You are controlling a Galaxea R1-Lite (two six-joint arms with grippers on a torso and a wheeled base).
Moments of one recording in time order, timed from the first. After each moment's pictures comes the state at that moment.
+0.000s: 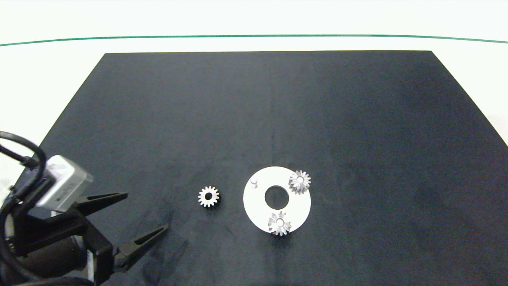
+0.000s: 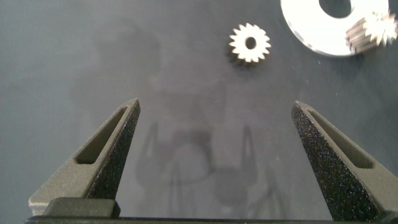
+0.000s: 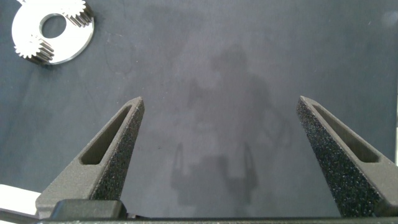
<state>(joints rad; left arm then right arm) -0.44 1.07 -0.45 -0.26 -0.03 0.15 0.31 0.49 -0.68 0.42 -0.16 -0.05</state>
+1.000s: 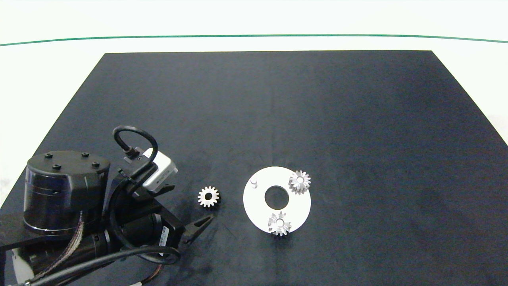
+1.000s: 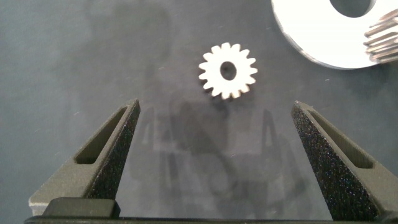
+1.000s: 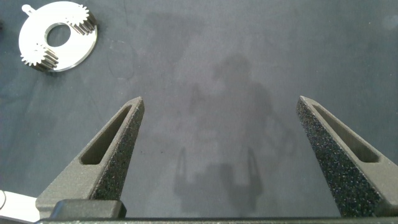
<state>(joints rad) -0.61 1.37 -0.57 -0.35 0.12 0.15 0.30 0.45 -0.64 0.38 -0.15 -0.04</state>
